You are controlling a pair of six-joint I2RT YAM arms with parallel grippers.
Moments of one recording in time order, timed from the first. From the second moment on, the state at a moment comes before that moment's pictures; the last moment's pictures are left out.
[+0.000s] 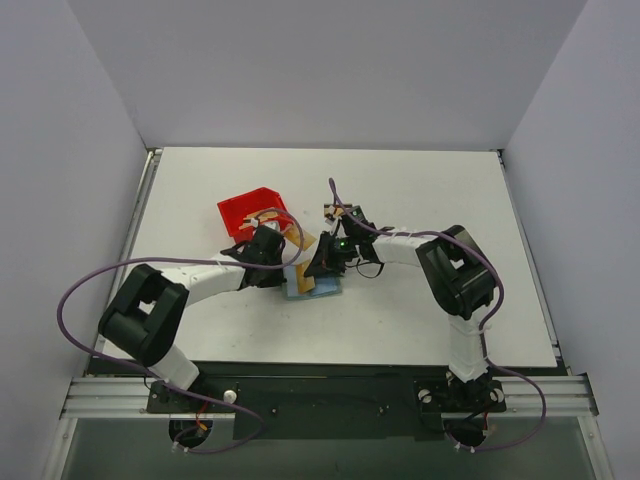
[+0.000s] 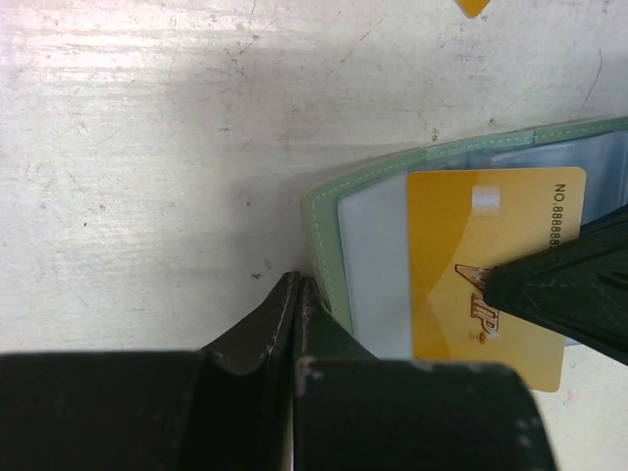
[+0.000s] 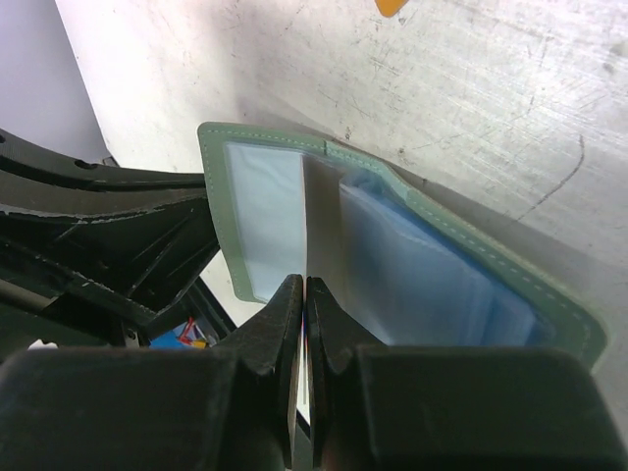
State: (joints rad) left arm -0.57 1.60 0.82 -0.22 -0.12 -0.62; right arm 0.59 2.01 1.12 0.02 -0.63 0.79
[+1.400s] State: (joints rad) left arm -0.62 1.50 0.82 -0.13 -0.07 -0.55; right arm 0.60 2.01 1.13 -0.04 -0.56 0.72
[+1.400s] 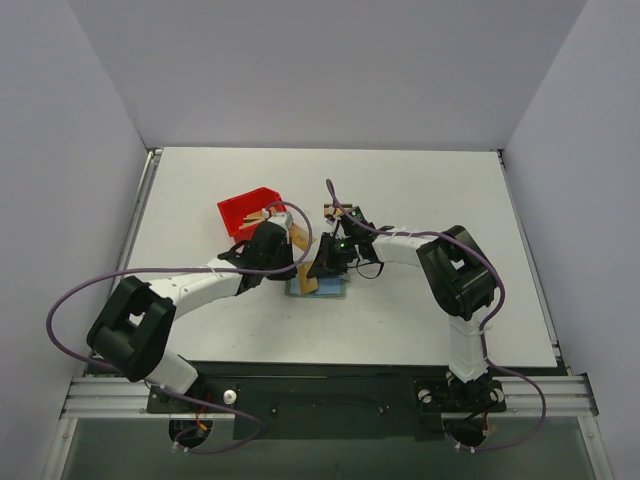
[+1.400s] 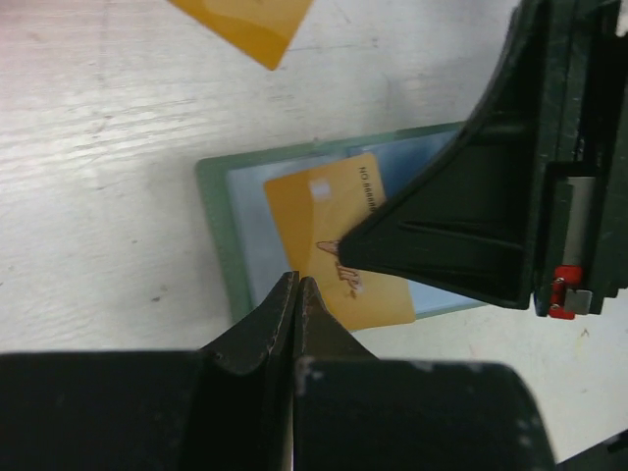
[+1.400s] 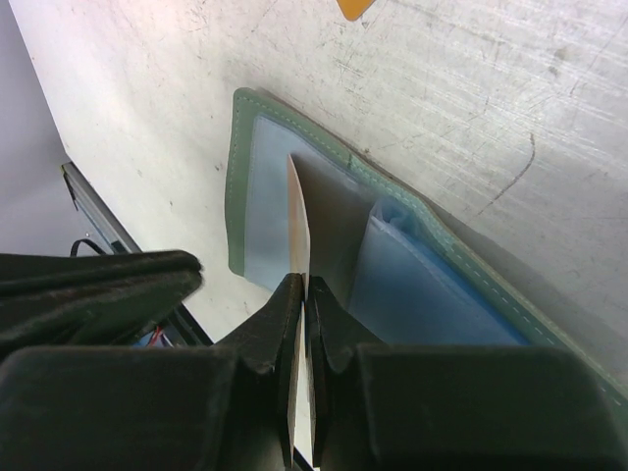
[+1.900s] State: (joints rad) left arm -0.63 1.61 0.77 -0.02 0.01 -0.56; right arm 0.59 1.97 1.10 -0.04 -0.56 0.72
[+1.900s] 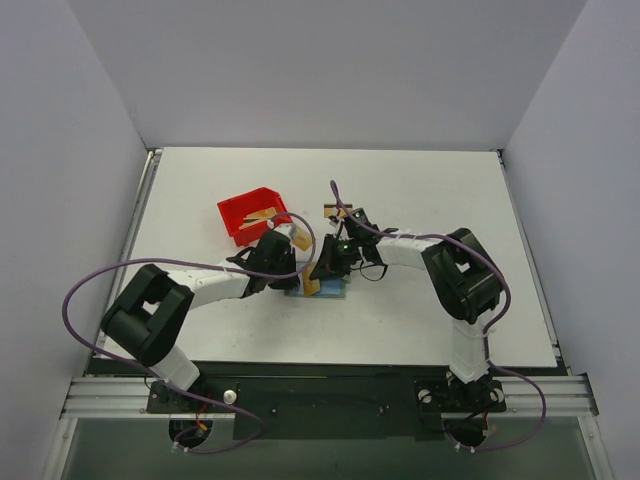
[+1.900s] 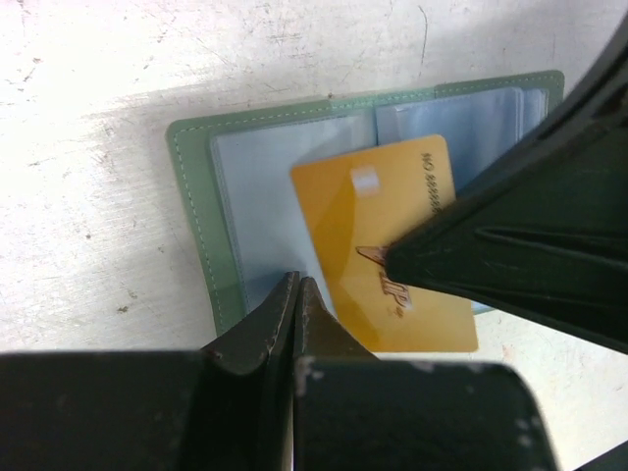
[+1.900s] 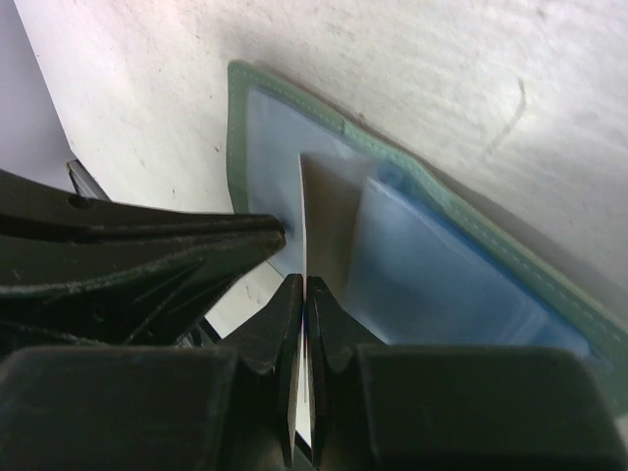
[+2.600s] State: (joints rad) left arm -0.63 1.61 0.76 0.00 0.00 -0.59; right arm 0.53 1.89 0.98 0.01 -0.53 0.79
